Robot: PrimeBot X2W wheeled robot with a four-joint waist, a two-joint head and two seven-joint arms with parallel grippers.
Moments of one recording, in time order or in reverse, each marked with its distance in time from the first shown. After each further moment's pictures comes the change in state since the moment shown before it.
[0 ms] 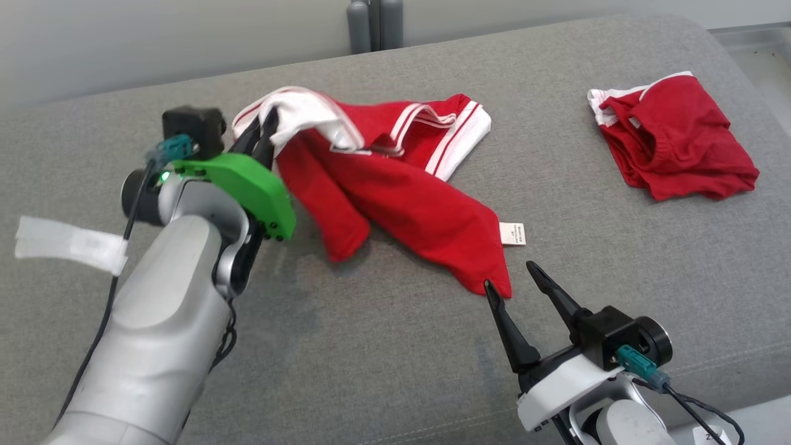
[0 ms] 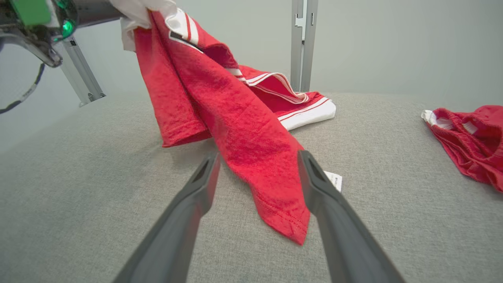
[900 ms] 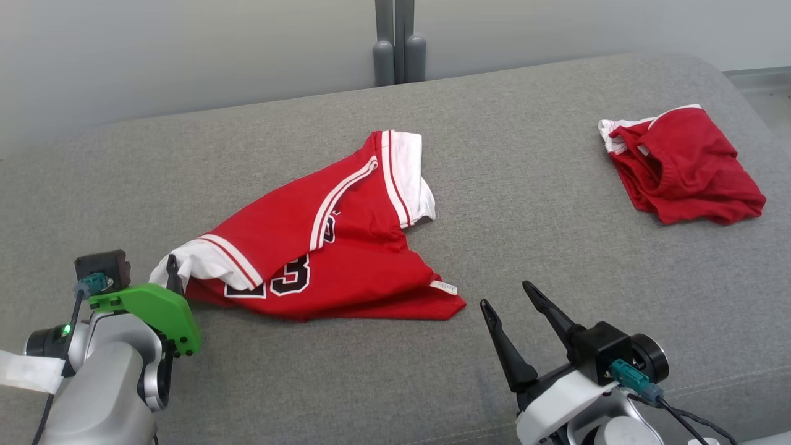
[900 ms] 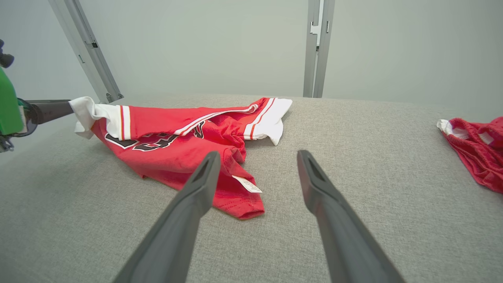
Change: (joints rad) left arm 0.291 0.175 0.071 0.138 -0.028 0.180 -0.055; right arm 0.039 0.001 0.011 0.003 -0.003 0.000 0.018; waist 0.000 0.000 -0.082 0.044
